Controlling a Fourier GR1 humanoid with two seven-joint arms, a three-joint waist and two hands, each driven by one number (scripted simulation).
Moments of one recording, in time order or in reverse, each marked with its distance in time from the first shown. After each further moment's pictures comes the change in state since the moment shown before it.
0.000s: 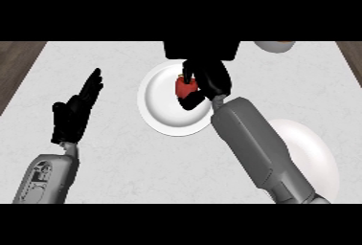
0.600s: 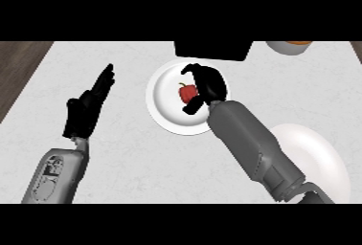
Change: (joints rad) left arm -0.047 -0.032 -0.035 0.011 -0.022 -0.004 0.005; right arm -0.100 0.006 0.121 0.349 -0.294 -0.158 0.002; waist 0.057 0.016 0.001
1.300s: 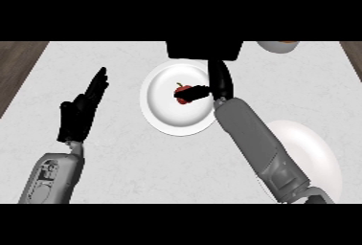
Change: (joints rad) left arm 0.034 0.008 0.022 -0.012 -0.001 0.008 -0.001; right arm 0.041 -0.004 -0.154 -0.057 -0.396 -0.171 -0.275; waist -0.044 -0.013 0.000
